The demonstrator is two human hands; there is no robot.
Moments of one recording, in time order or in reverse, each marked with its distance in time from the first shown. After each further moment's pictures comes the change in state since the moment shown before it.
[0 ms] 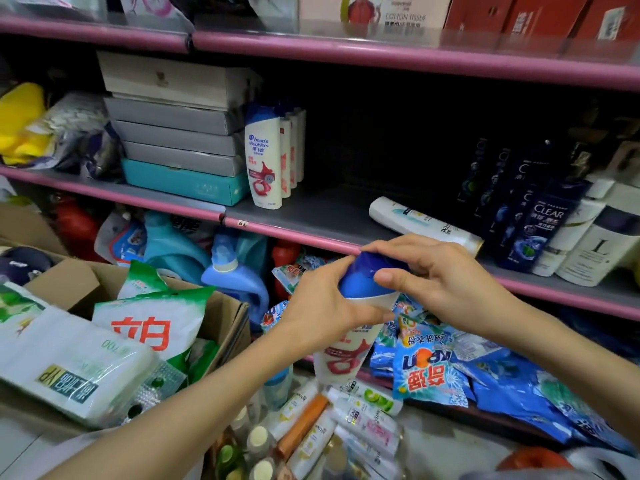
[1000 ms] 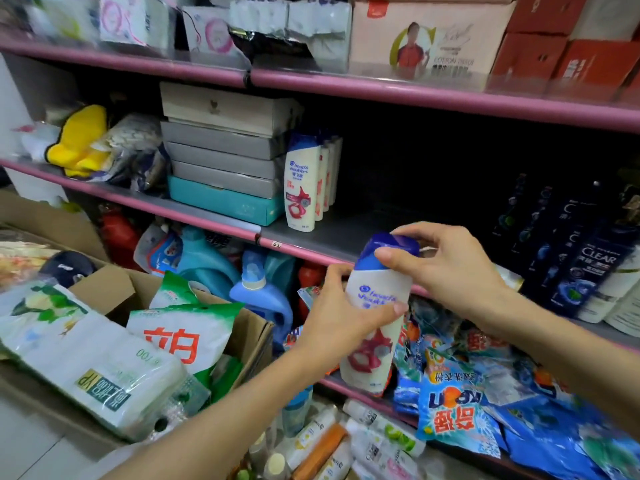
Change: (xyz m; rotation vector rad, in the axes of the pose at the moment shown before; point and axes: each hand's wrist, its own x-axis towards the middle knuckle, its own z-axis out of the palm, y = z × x) left_hand 0.007 -0.016 -0.018 -0.268 0.166 -0.198; right_hand 0.058 -0.035 0.009 0.130 0.231 0.175
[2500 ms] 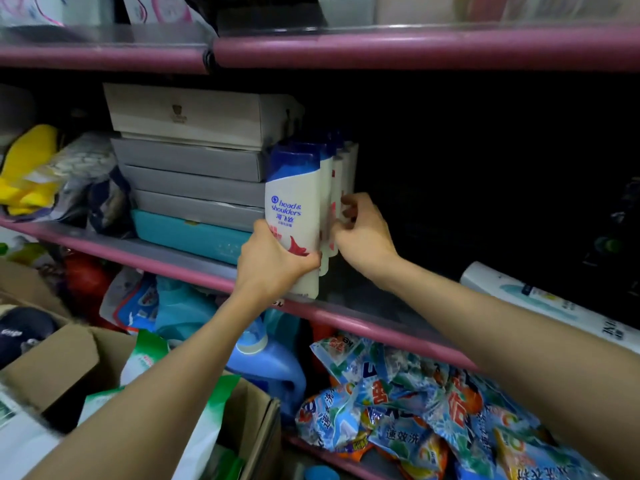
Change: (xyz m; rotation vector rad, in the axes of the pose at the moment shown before) left_hand 0.222 -0.036 -0.112 0.552 0.448 0.043; right_hand 0.227 0.062 0.153 0.156 0.114 0.100
